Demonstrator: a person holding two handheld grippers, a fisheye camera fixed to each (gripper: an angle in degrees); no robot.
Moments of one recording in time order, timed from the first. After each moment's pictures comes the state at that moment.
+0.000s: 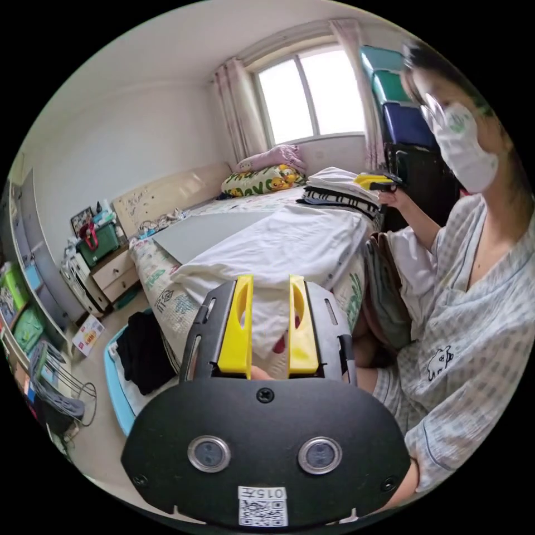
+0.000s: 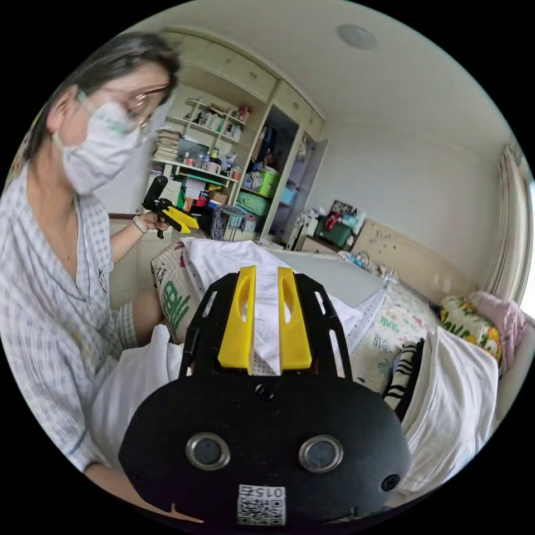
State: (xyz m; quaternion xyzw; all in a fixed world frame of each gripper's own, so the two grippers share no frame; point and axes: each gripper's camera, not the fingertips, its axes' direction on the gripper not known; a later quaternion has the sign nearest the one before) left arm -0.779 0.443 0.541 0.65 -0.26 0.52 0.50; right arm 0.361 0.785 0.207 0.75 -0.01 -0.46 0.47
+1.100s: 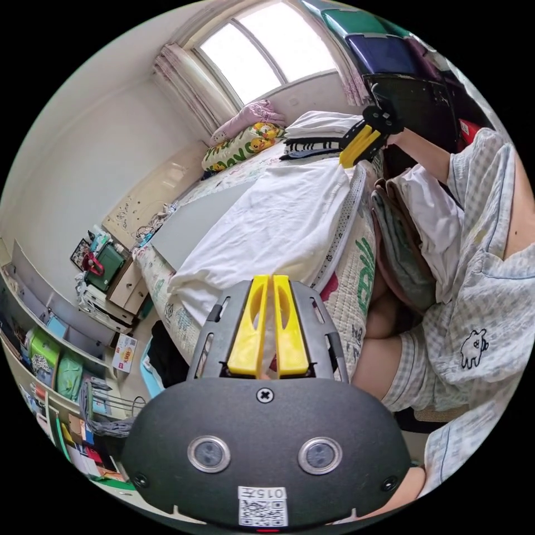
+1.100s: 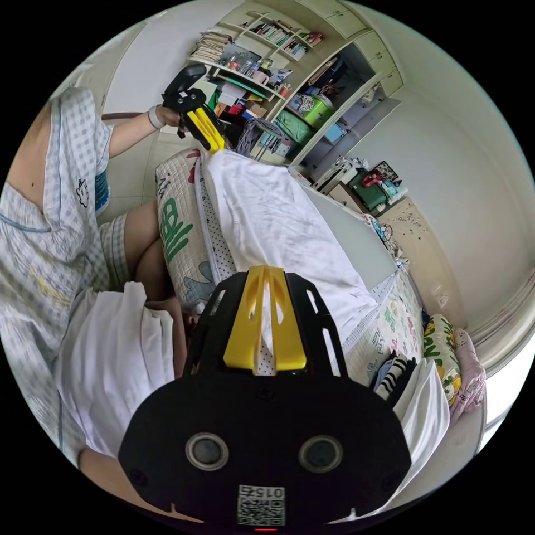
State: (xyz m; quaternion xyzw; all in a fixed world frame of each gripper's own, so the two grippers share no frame) left arm -0.586 0.385 0.609 0.58 -0.38 0.51 0.51; right arm 0.240 0.925 0.129 0.62 0.14 -0.51 0.57
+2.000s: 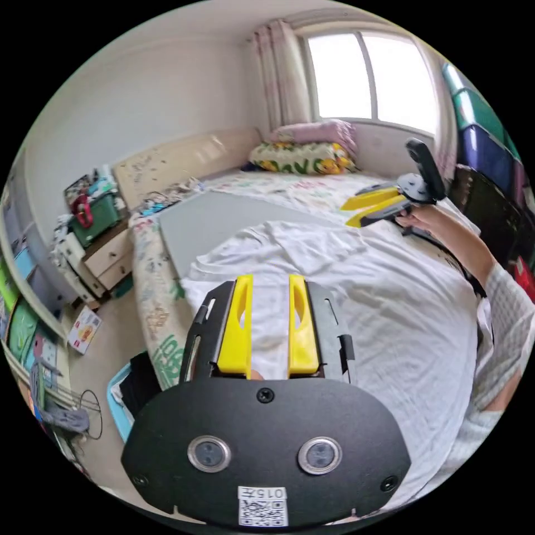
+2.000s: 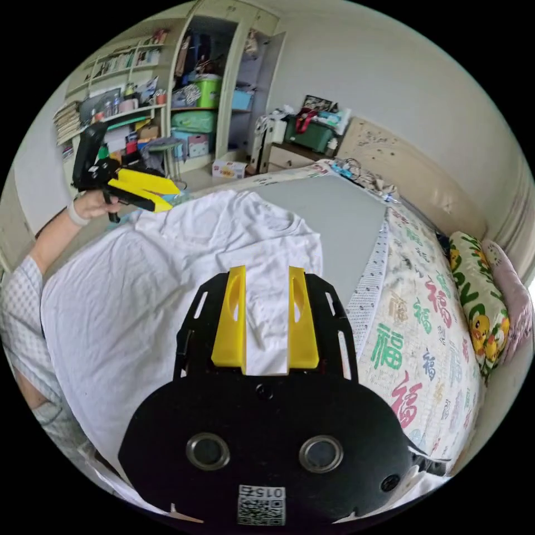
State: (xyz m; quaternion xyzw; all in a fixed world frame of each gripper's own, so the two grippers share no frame) left arm -0.495 0.031 0.388 0.57 -0.27 0.47 0.62; right arm 0.085 0.771 -0.329 0.56 0.02 -0.41 0.72
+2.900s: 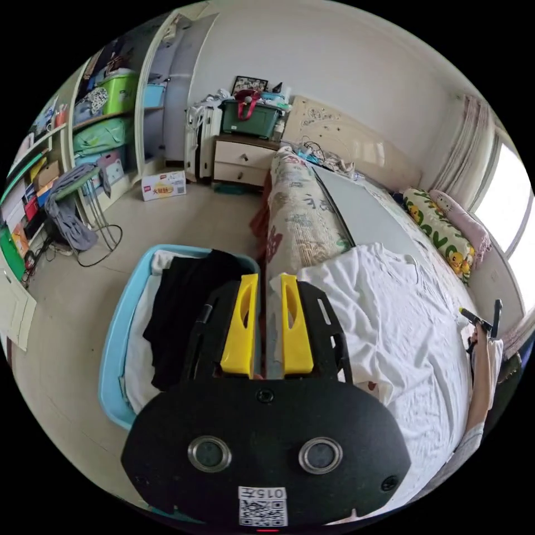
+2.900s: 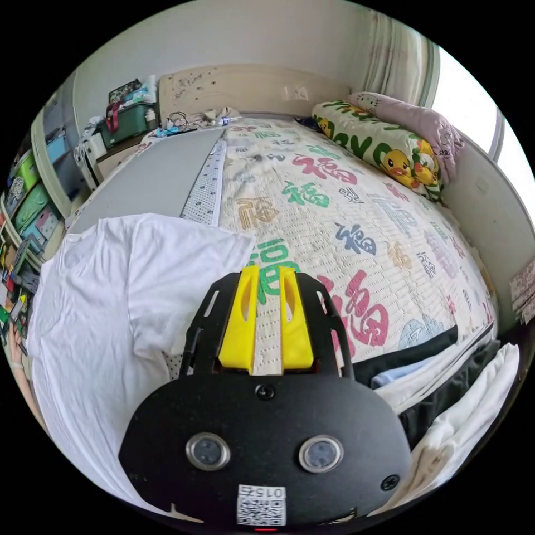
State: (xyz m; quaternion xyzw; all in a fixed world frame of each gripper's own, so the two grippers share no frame) left arm -0.787 -0.074 0.321 0.71 -0.09 0.10 0.69; right arm 0.188 0.682 -0.521 0.55 -0.04 0.01 0.83
